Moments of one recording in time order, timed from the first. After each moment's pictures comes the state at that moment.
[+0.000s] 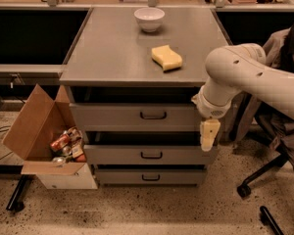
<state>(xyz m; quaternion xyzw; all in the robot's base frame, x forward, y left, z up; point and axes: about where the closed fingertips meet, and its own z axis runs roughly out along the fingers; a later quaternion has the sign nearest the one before) 0.577 -0.193 0.705 -0.71 0.70 -0.02 0.10</state>
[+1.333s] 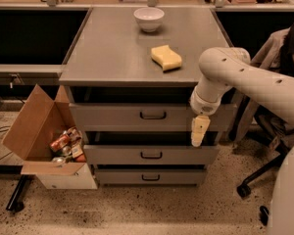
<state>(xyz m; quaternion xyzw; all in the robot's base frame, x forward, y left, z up) 0.617 -0.184 0.663 -0.67 0.74 0.04 0.08</state>
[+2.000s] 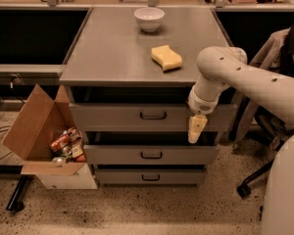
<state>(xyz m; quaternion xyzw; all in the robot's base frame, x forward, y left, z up) 0.622 -0.175 0.659 -0.67 0.73 0.05 0.08</state>
